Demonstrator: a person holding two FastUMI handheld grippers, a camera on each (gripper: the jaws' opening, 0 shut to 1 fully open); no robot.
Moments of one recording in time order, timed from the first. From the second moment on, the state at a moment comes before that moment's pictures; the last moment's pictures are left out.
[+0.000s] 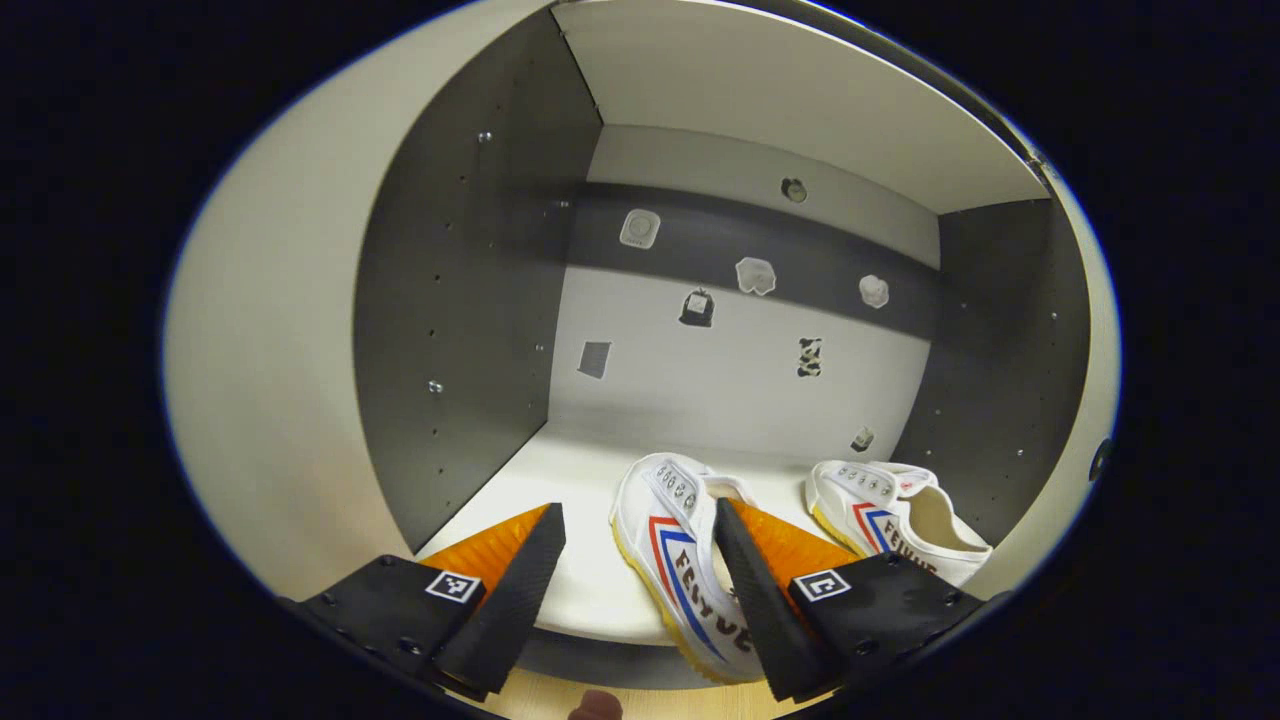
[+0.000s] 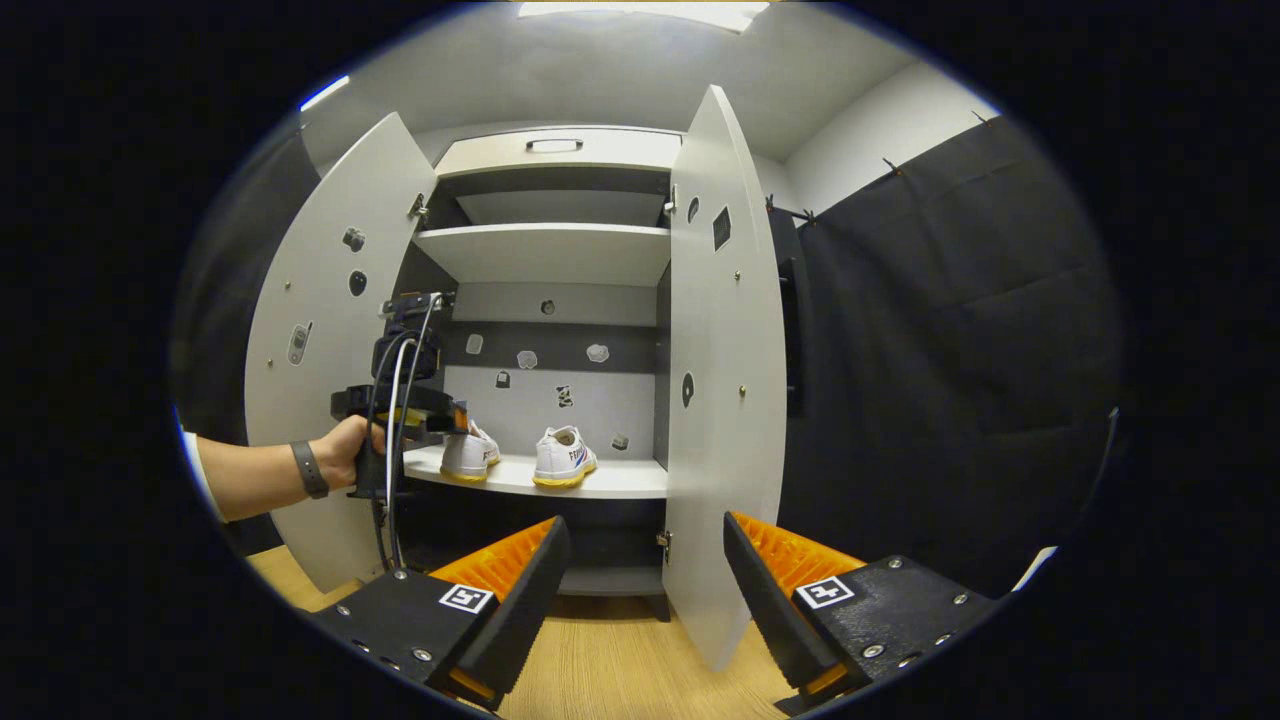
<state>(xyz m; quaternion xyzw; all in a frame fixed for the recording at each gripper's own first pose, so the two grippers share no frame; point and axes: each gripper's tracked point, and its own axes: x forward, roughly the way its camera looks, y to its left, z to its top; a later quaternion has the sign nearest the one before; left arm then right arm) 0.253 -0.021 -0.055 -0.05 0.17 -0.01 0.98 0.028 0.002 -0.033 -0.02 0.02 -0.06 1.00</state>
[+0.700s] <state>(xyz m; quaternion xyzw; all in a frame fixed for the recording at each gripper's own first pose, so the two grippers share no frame) 0.019 -0.047 -0.062 -0.07 0.11 -0.12 0.98 0.026 -0.112 0.035 -0.07 -0.01 -0.14 0.99</state>
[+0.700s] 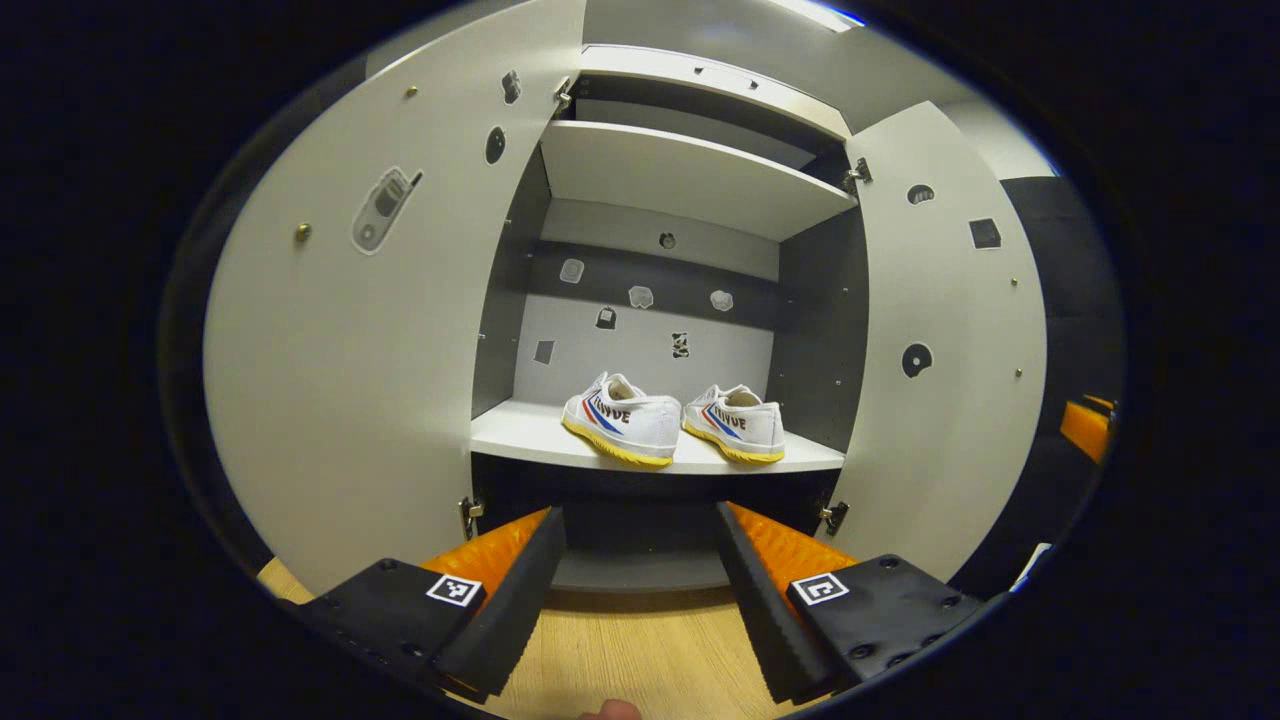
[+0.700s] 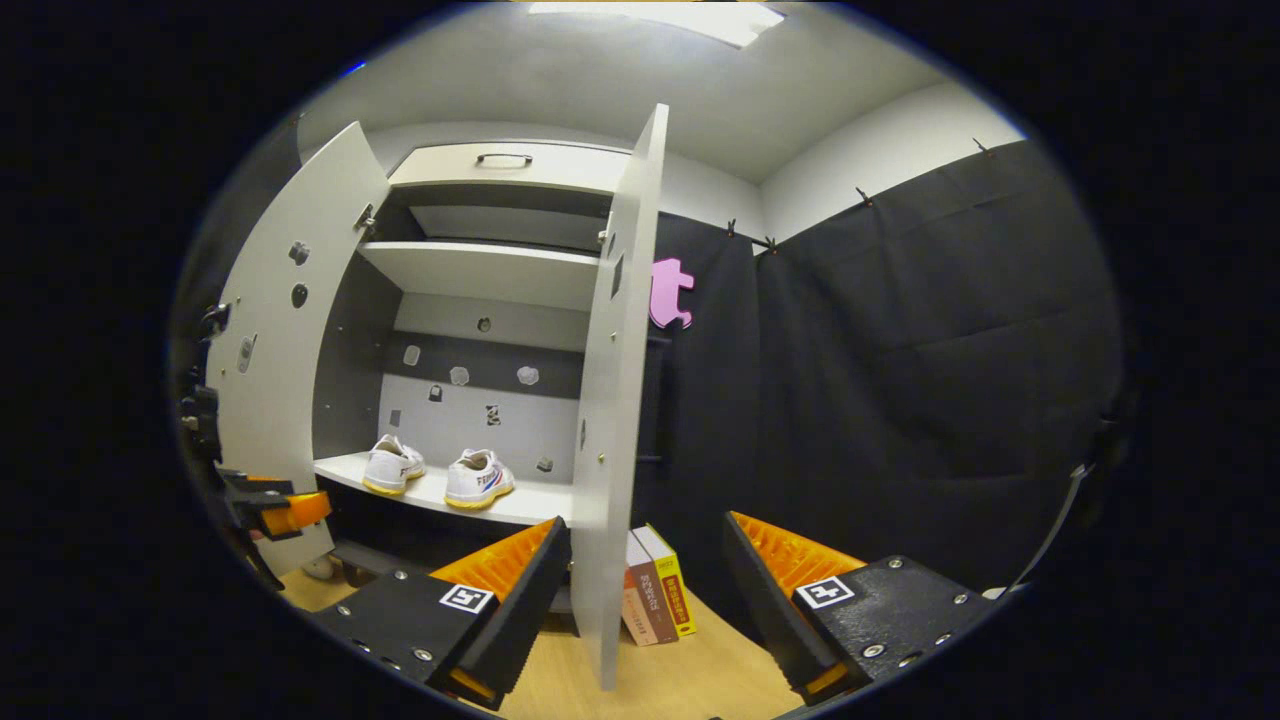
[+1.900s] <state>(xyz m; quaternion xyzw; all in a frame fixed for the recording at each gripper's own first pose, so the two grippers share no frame) -0.055 -0.033 -0.045 -0.07 0.09 -0.08 0.99 0.119 -0.154 0.084 -0.03 -0.04 -0.08 1.00</state>
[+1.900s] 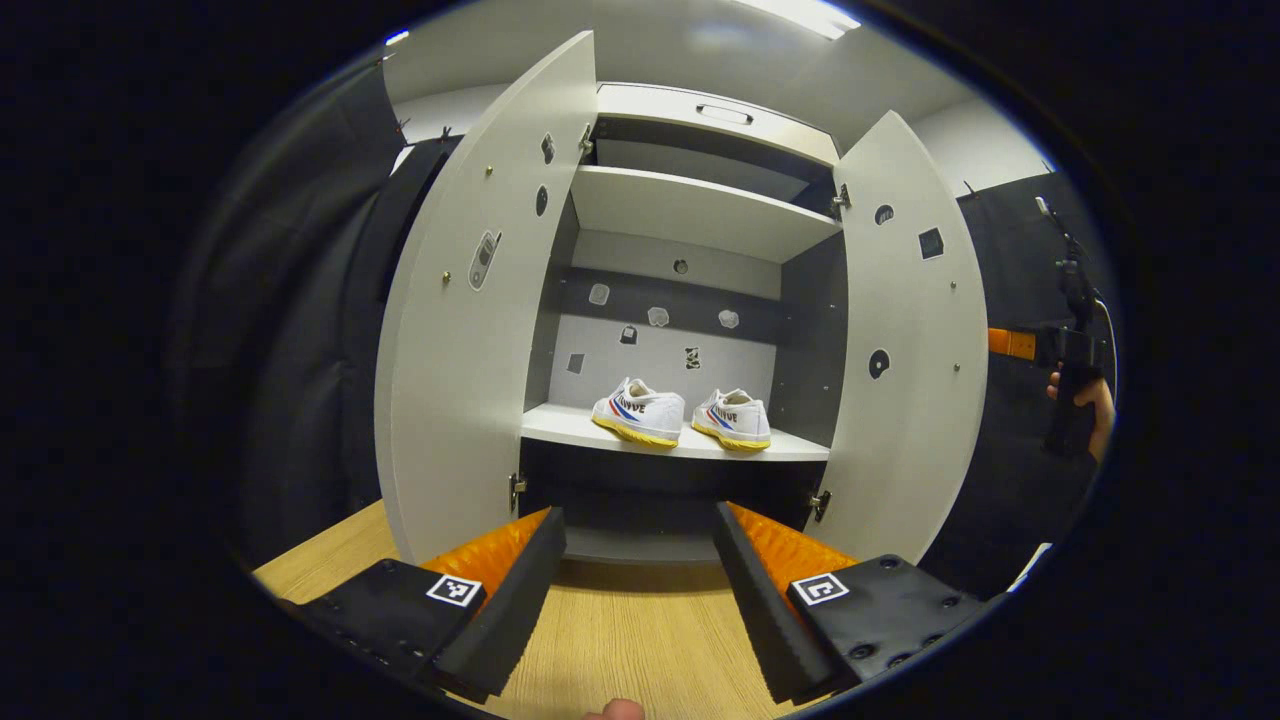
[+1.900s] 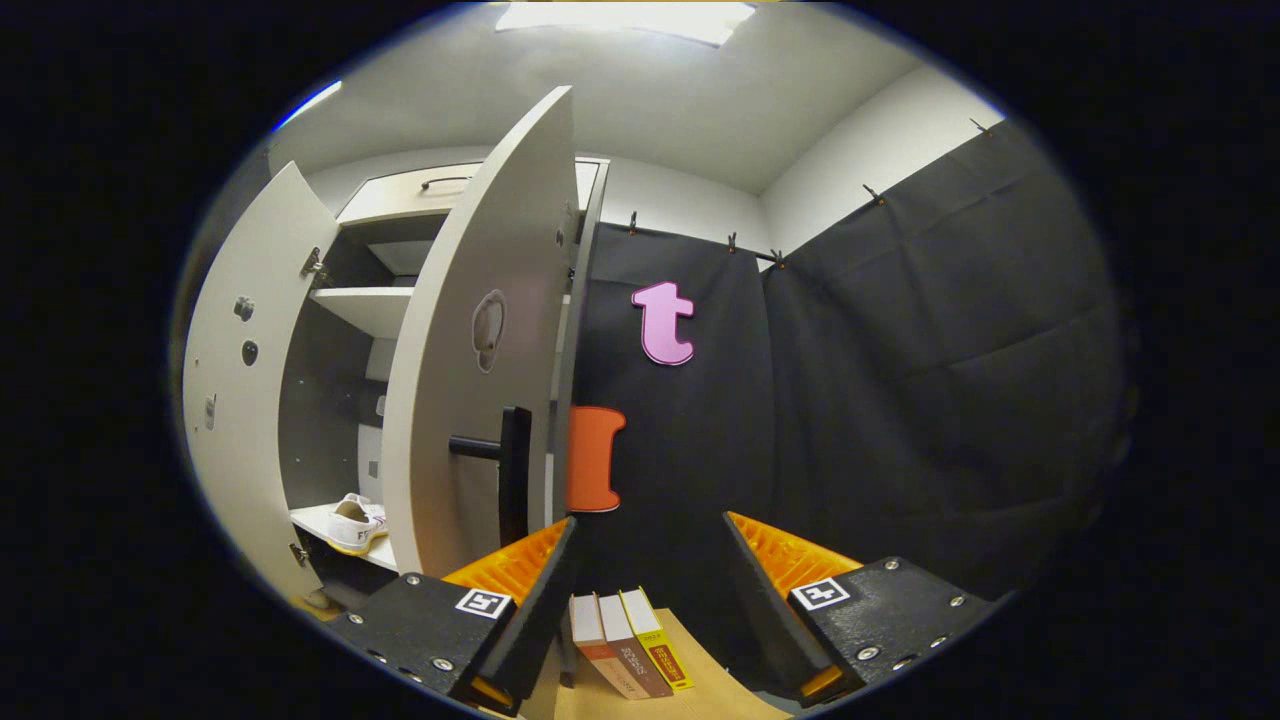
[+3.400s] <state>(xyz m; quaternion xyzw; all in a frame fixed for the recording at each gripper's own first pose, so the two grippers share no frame) -0.062 0.011 -0.051 -0.06 0.09 -0.04 0.99 0.209 0.055 0.048 -0.01 -0.01 0.07 1.00</state>
